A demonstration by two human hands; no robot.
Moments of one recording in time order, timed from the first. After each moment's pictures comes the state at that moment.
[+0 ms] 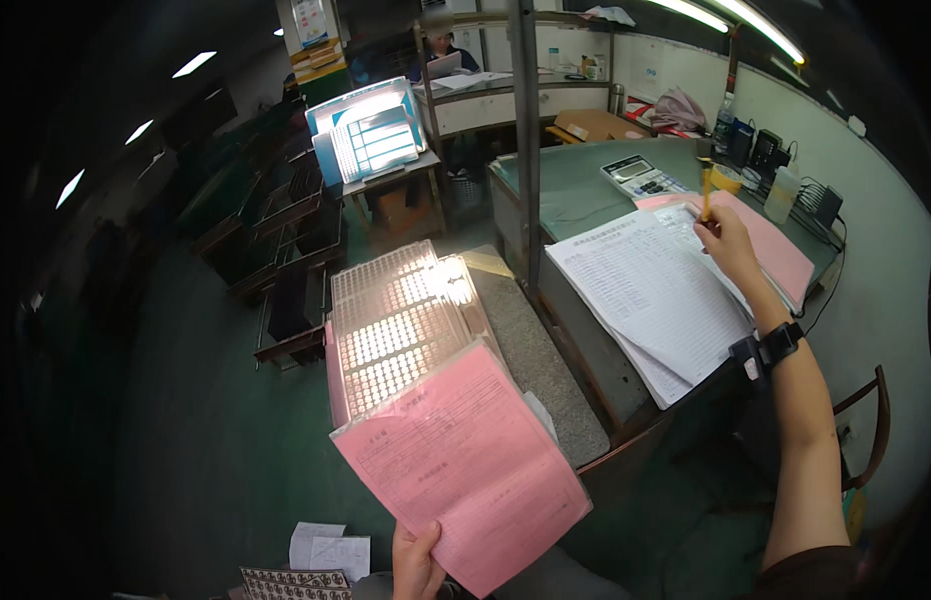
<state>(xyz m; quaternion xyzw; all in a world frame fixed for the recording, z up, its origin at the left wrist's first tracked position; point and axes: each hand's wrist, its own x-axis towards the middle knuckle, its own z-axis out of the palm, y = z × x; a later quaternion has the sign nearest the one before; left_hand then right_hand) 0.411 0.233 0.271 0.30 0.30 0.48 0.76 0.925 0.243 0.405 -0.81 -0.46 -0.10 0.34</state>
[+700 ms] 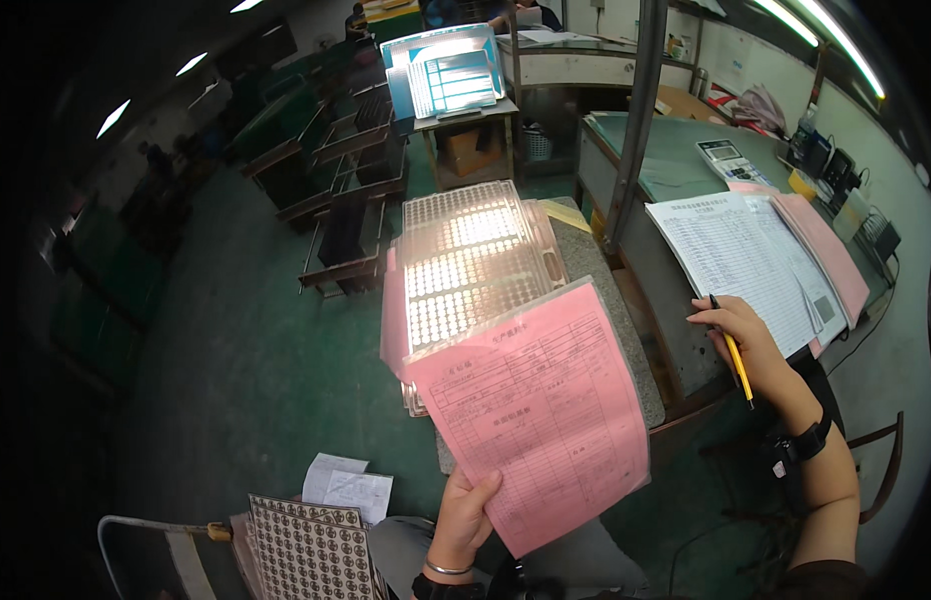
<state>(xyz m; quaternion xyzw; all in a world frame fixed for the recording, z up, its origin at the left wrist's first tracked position) 0.399 0.238 0.270 0.26 0.28 0.45 0.81 0.758 0.214 0.374 -0.61 -0.74 0.02 0.28</state>
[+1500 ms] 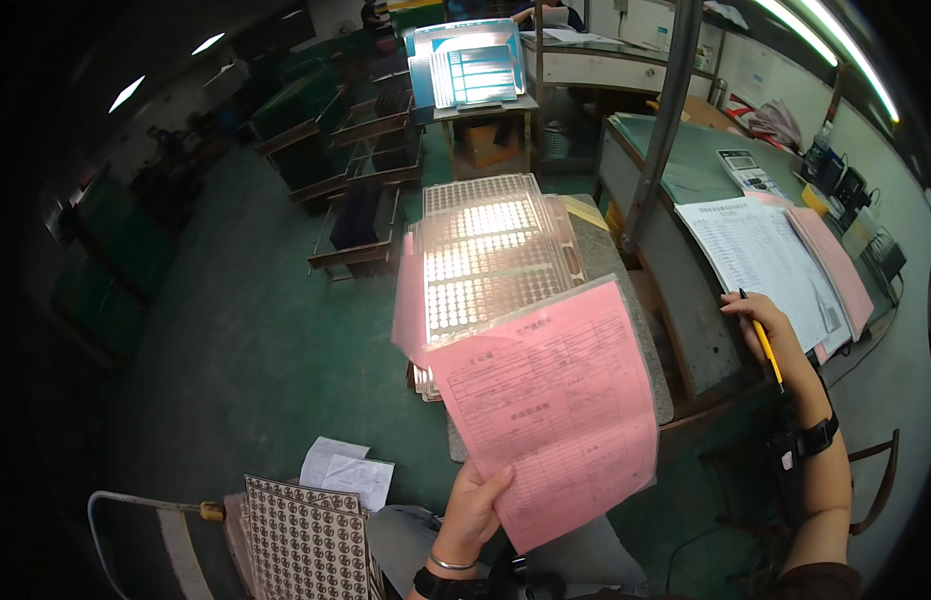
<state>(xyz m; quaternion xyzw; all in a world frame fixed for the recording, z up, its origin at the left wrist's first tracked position) 0.388 0.233 0.268 0.26 0.27 0.44 0.82 0.776 0.212 0.378 -0.65 -0.70 0.05 0.29</state>
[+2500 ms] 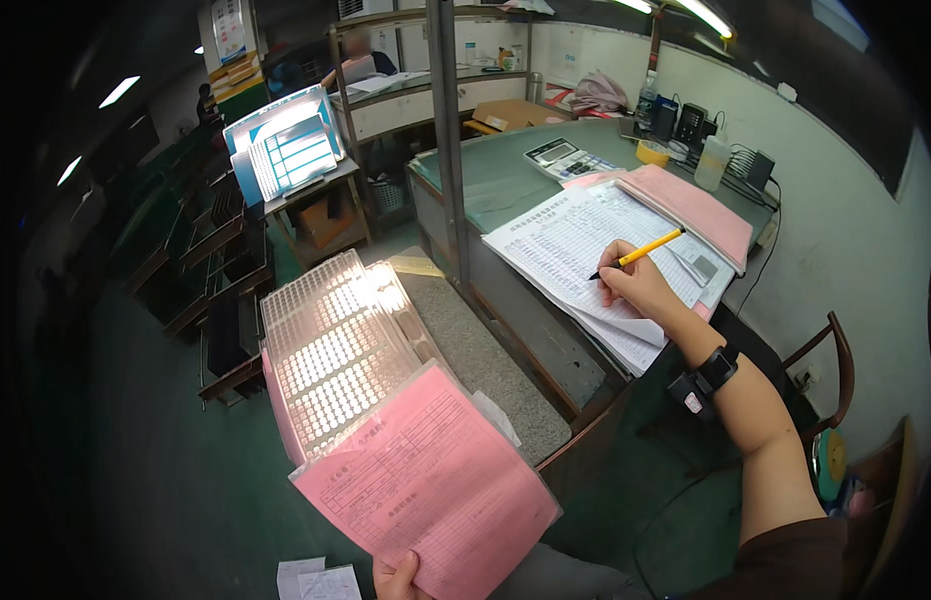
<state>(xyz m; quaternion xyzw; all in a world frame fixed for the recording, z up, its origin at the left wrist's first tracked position) 0.385 0.229 0.261 0.28 0.39 0.40 0.78 0.843 0.235 0.359 -0.65 -0.42 0.27 0.58</state>
